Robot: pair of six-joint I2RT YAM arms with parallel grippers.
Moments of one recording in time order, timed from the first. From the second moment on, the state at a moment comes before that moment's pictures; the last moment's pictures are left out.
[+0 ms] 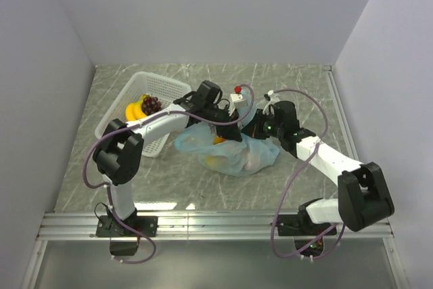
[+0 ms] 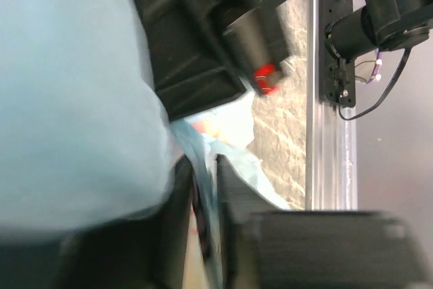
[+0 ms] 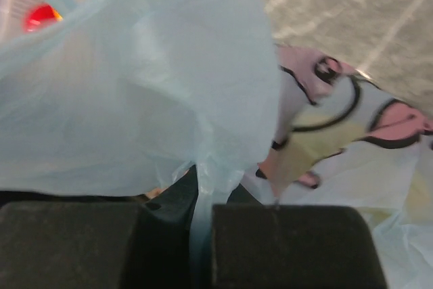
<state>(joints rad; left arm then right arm) -0.68 1.85 1.40 -0.28 0.88 0.13 0.36 1.31 0.72 0.04 -0.38 0.54</state>
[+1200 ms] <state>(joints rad) -0.55 1.03 0.70 -0.25 0.72 0.14 0.40 1.31 0.75 -0.12 -0.41 0.35</state>
